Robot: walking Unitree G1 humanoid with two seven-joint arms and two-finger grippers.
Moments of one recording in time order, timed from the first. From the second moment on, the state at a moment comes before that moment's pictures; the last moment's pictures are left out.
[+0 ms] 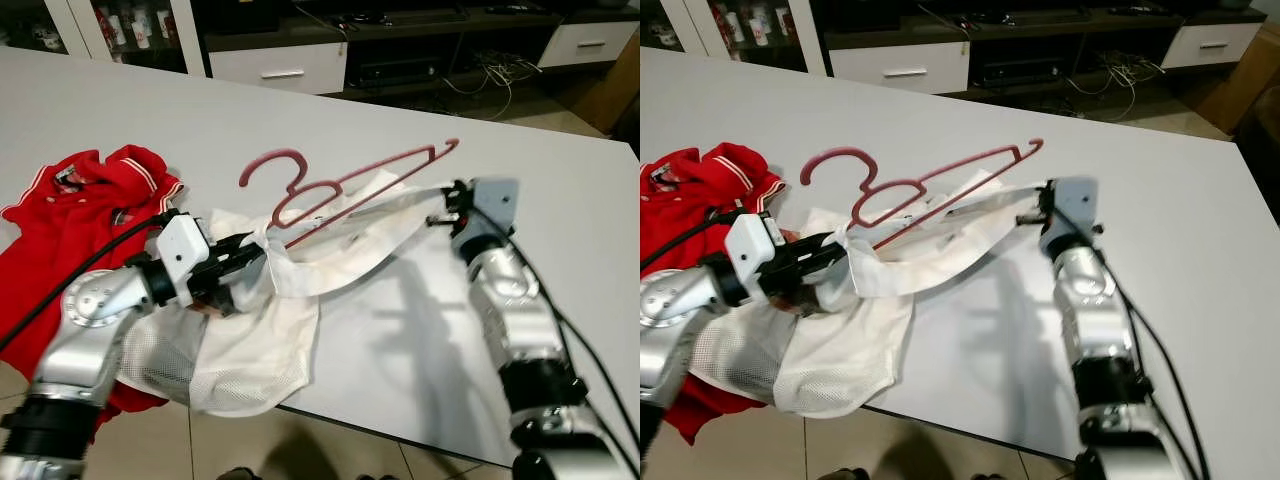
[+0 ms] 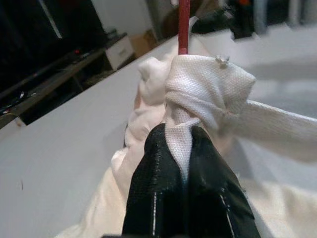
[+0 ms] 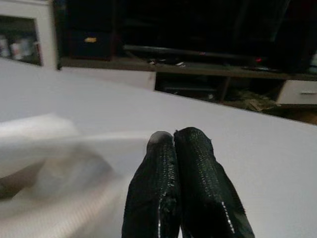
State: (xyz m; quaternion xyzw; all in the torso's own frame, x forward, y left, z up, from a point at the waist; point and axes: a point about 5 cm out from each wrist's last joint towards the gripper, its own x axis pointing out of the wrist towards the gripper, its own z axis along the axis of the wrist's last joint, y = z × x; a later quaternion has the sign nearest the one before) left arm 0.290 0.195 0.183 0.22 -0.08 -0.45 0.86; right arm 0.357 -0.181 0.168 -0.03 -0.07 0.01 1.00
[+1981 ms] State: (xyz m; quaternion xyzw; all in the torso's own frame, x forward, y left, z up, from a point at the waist) left arm 0.304 0.192 0.175 0.21 -0.08 -0.40 0.89; right arm 0.291 -0.135 0.133 -0.08 0.03 0.29 0.95
